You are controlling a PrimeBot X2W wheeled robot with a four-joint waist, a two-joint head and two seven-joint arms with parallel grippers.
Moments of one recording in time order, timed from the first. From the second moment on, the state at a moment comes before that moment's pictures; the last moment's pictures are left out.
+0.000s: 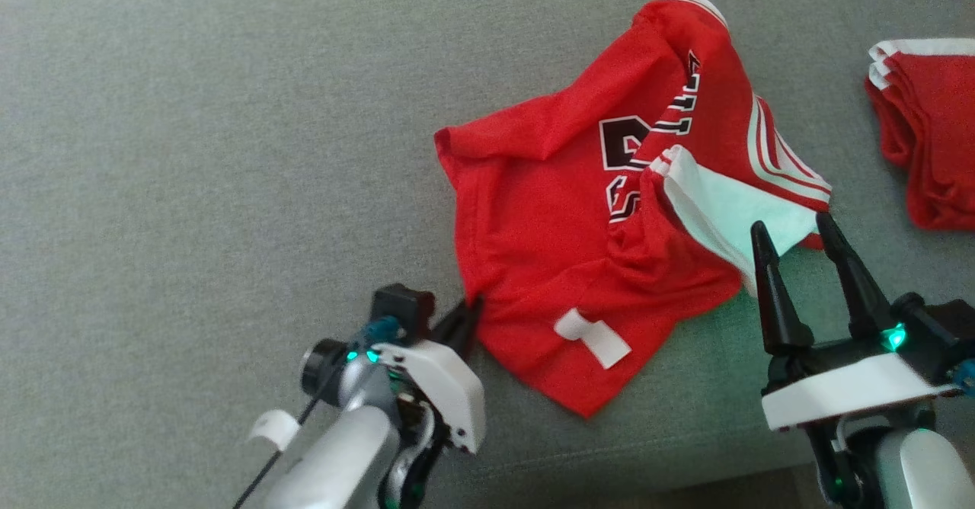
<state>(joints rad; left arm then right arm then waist) -0.30 0.06 -0.70 0.39 -0.44 0.12 0.01 0.03 -0.10 0.06 -0.13 0.22 0.13 0.00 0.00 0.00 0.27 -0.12</state>
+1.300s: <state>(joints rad) -0.11 0.30 -0.44 0.12 -0.48 0.32 -0.13 0.03 -0.11 0.05 -0.11 0.19 0.13 0.02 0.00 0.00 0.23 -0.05</state>
